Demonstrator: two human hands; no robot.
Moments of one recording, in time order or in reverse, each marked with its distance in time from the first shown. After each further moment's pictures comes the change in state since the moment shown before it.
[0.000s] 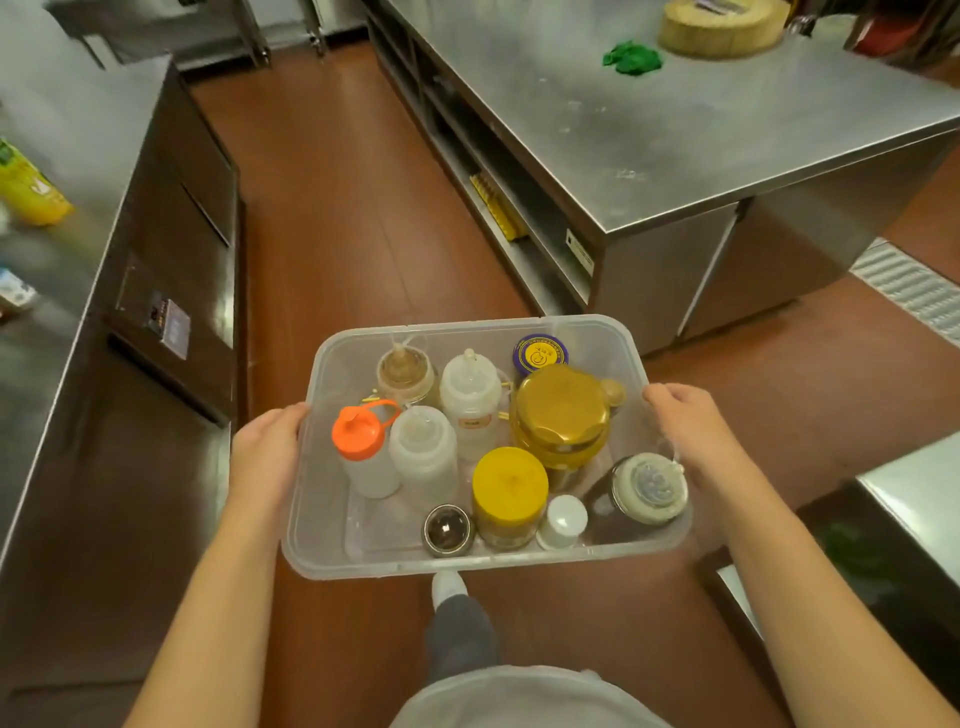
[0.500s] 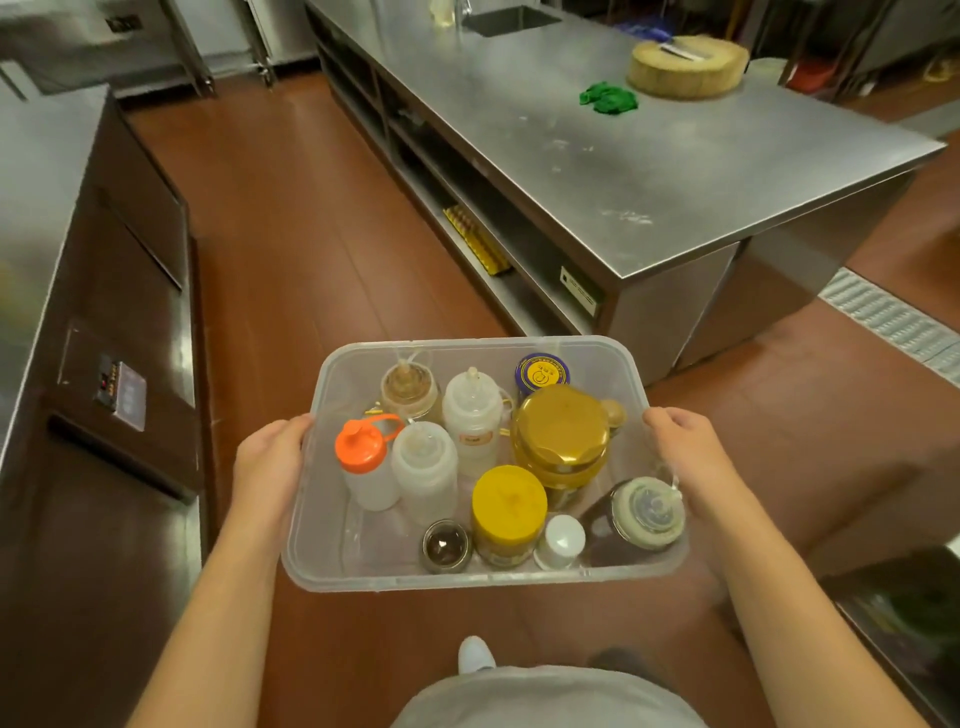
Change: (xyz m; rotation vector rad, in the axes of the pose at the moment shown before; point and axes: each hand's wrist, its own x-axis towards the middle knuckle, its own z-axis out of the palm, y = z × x) left_hand 0.178 0.051 -0.003 0.010 -0.116 -0.014; right_hand 0.077 -0.063 0.113 0.013 0.166 0.068
